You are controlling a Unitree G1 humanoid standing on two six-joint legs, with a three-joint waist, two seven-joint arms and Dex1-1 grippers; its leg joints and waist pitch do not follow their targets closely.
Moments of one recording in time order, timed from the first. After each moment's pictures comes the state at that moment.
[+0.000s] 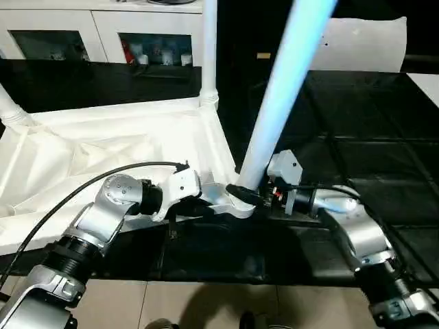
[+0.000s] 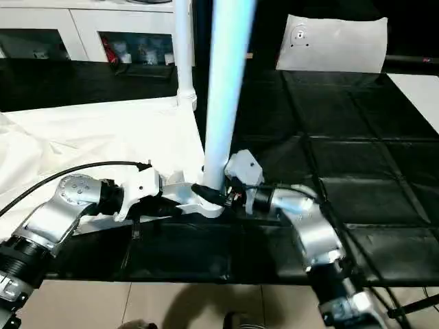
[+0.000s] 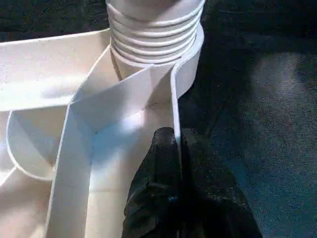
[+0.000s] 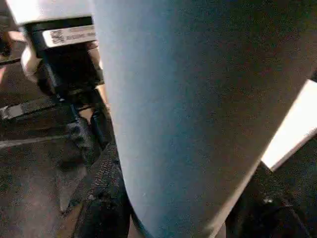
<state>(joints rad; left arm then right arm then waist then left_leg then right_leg) -0.50 0.50 -0.36 0.37 -0.03 0.09 -1.15 -0.39 -0.33 0.24 0.25 0.18 0.07 0.95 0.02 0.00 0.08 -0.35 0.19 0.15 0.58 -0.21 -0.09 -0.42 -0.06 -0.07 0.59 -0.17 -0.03</state>
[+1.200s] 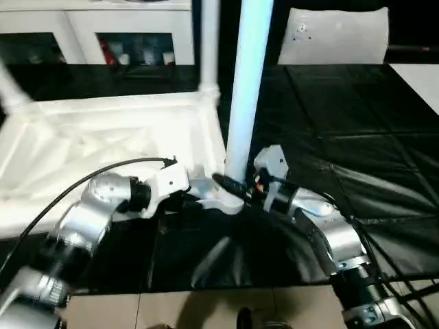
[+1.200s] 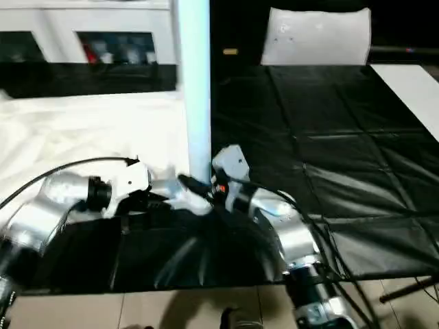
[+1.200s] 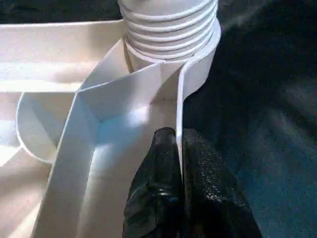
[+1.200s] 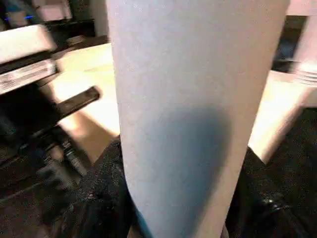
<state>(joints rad) -0.42 0.52 -0.29 0.18 -0.02 0.27 -1.03 -0.38 -0.13 0.19 0.25 0.18 0.12 0.69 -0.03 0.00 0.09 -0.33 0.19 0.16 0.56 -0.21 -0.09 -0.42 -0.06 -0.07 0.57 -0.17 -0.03</state>
